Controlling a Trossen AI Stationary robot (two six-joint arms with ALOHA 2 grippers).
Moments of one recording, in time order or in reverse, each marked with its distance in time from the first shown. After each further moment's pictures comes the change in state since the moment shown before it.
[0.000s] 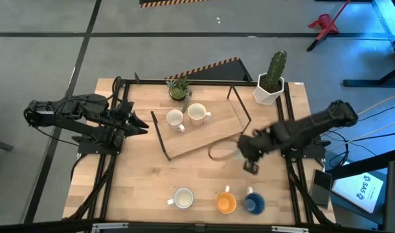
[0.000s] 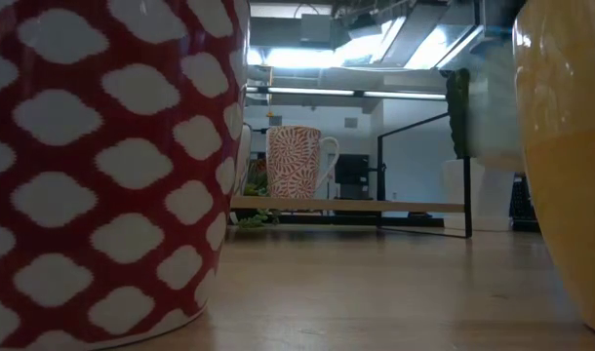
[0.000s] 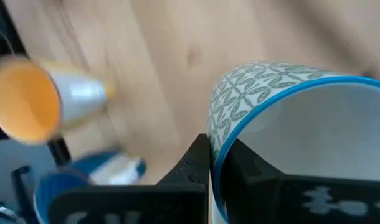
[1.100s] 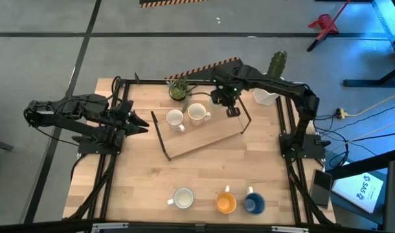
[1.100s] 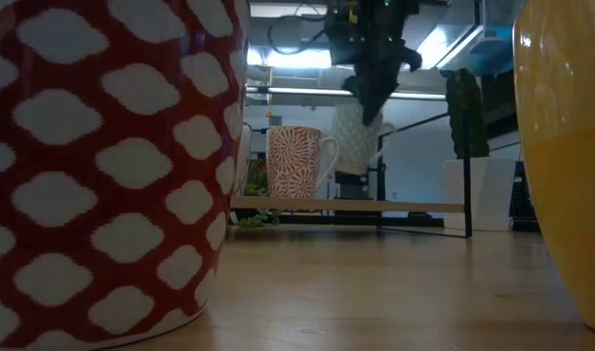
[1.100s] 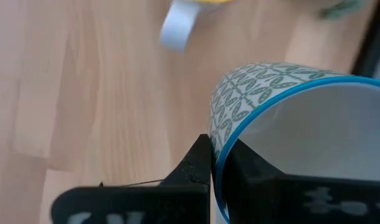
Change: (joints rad) left arm 0.000 0.000 0.000 -0.002 -0.033 0.032; right arm -0.745 0.459 0.531 -0.138 -0.046 -1.386
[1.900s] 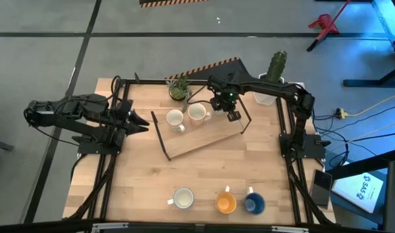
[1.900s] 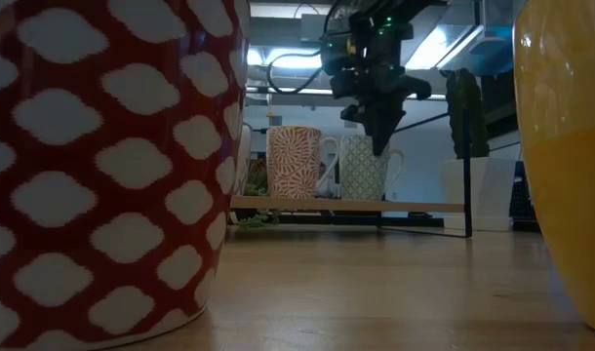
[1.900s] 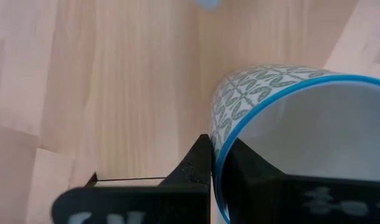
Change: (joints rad) left arm 0.000 0.000 0.000 0.000 -0.023 -0.005; right arm 0.000 0.057 -0.106 0.029 -0.001 -0.080
